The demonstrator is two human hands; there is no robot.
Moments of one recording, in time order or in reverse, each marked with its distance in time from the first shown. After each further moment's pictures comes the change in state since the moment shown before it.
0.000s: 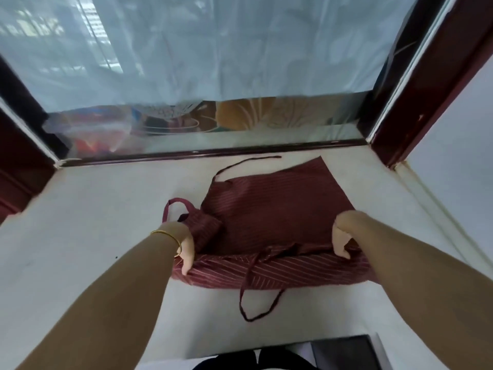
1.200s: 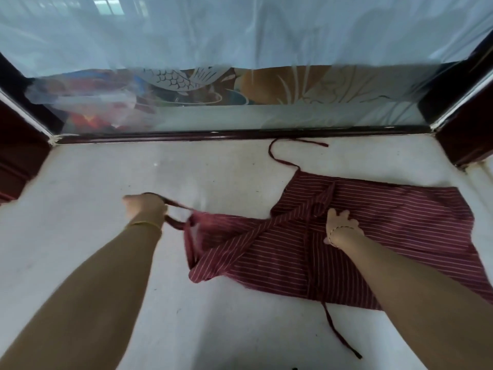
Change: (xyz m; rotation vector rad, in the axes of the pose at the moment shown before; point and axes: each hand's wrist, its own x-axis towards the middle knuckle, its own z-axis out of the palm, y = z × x) left_hand 0.159 -0.115 -0.056 -1.587 0.813 -0.285; right_hand 0.130 -0.099 -0.048 0.514 0.275 -0.002
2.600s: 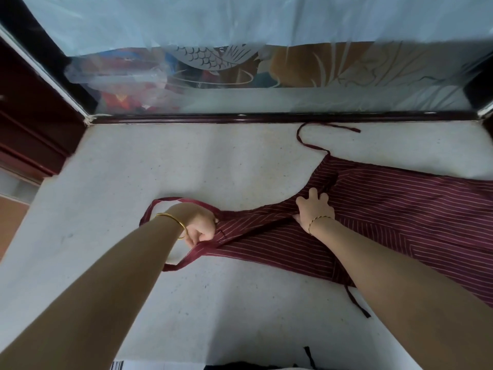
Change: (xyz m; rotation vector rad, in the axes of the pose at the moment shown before) left_hand -0.068 -0.016 -0.017 1.091 -0.969 0.206; right_hand -0.039 -0.099 0.015 -0.014 0.233 -0.397
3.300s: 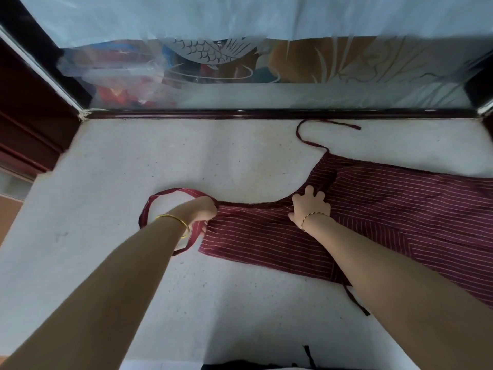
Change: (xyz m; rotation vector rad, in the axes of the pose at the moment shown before) left_hand 0.022 0.005 0.001 -0.079 0.413 0.112; right_hand 0.001 -0.014 -0.002 -0.037 -0.008 0.050
